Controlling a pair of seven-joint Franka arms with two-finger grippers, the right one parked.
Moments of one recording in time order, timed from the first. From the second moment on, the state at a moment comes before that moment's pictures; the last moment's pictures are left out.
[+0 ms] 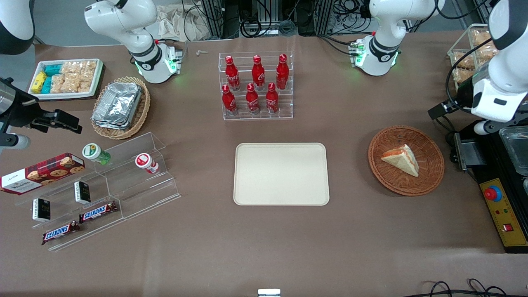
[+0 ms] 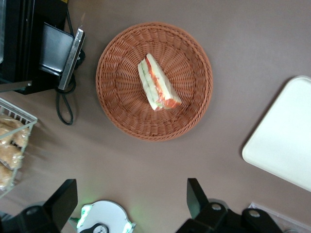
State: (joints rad) arm -0.04 -0.09 -0.02 -1.83 0.04 1.58 -0.51
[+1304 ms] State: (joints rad) arm -0.03 0.03 0.03 -2.25 -0.02 2.19 -0.79
